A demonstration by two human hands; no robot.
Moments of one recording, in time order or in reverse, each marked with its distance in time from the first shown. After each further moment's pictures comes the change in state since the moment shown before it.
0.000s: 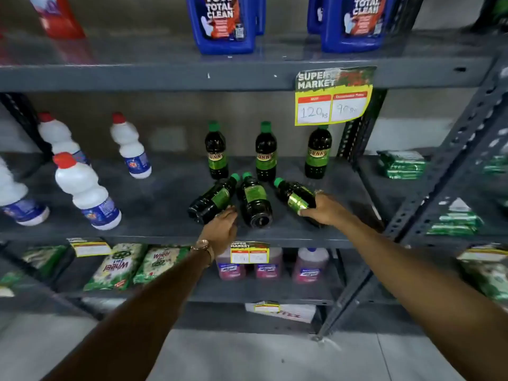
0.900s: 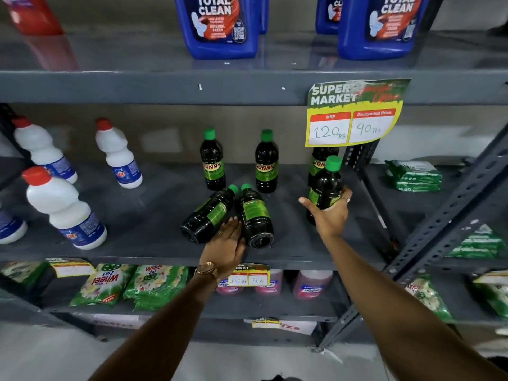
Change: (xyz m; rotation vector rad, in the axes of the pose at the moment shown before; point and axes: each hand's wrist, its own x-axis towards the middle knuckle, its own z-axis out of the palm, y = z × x) left_hand 0.027 -0.011 0.035 0.058 0.128 0.034; right_hand 0.032 -0.009 0.026 0.870 0.707 -0.030
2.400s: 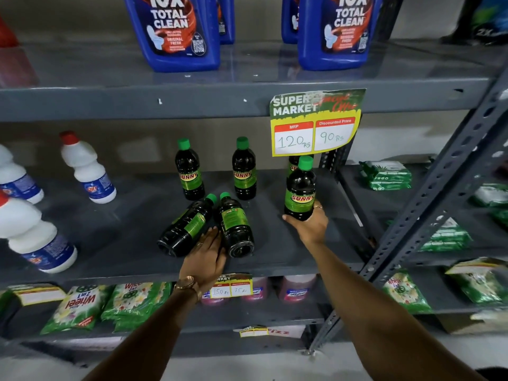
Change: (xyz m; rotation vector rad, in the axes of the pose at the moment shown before) left_hand 0.001 0.002 0.000 0.008 -0.027 -0.047; right_hand 0.017 0.043 -0.004 -0.232 -0.043 0.023
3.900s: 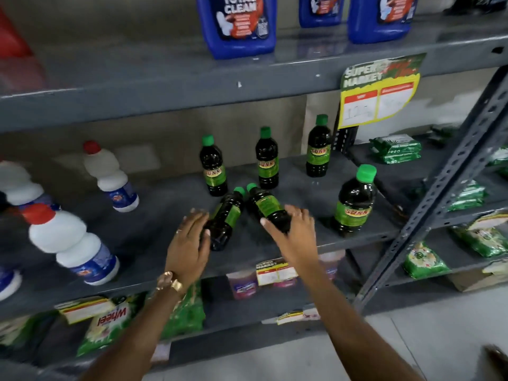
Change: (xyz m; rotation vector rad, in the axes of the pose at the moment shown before) left_hand -0.017 -0.103 -0.085 -0.182 0.255 0.207; right_hand -0.155 -0.090 0.060 -0.319 -0.121 -0.130
